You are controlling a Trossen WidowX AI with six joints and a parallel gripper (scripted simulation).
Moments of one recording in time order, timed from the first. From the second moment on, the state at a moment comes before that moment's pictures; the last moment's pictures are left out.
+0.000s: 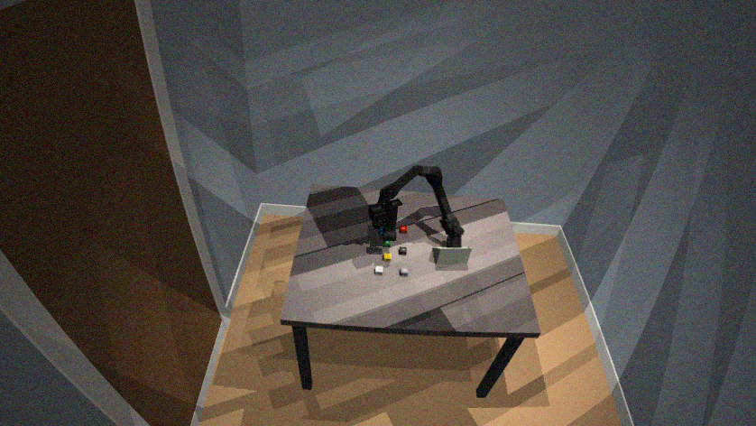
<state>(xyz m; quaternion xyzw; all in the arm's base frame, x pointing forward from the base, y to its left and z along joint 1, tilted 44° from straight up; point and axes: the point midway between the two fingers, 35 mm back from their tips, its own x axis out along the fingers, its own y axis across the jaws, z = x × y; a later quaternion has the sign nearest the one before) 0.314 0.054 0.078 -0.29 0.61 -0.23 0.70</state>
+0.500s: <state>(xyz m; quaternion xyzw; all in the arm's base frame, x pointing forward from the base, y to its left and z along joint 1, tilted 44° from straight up) 0.318 0.039 0.064 -0.29 0.61 -0.23 0.71</state>
